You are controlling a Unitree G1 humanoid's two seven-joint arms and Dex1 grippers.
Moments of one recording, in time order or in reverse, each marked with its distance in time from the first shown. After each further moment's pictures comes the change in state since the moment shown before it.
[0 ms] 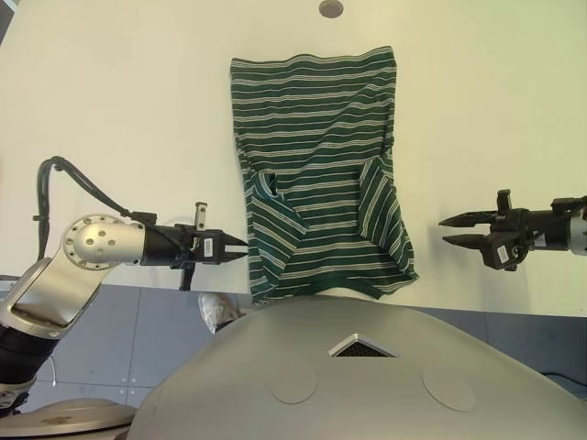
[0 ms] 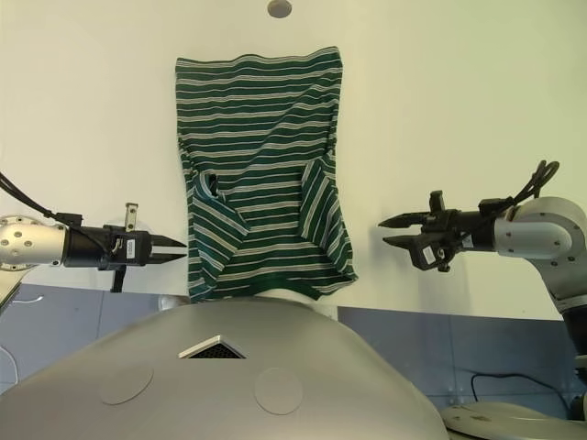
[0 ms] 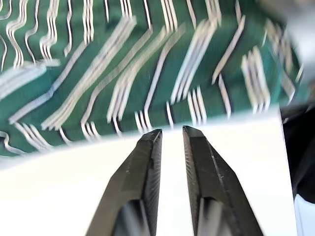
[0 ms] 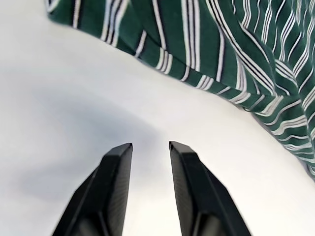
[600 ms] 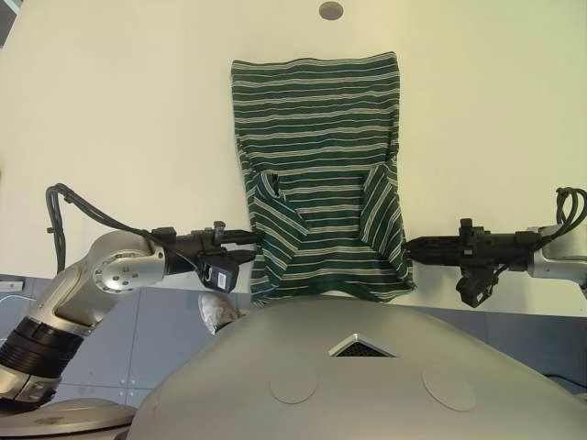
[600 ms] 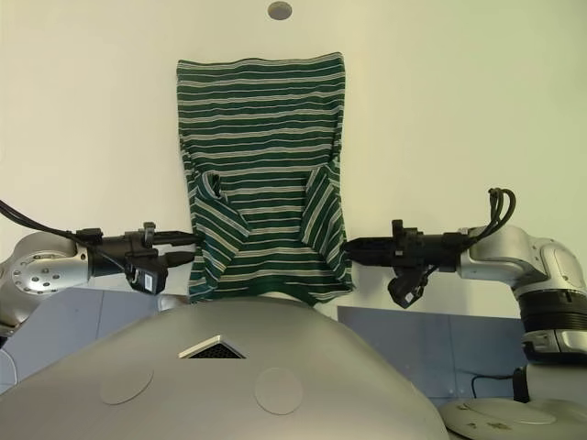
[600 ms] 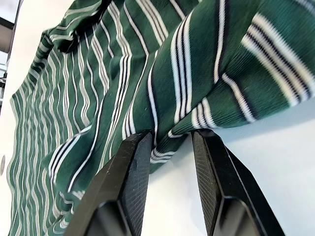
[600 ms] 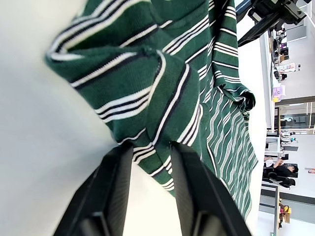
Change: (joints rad) left arm -0.022 -0.108 -0.097 0.158 0.349 -0.506 0.245; right arm -0.112 0.184 -0.010 0.164 -0.501 -0.561 -0.414
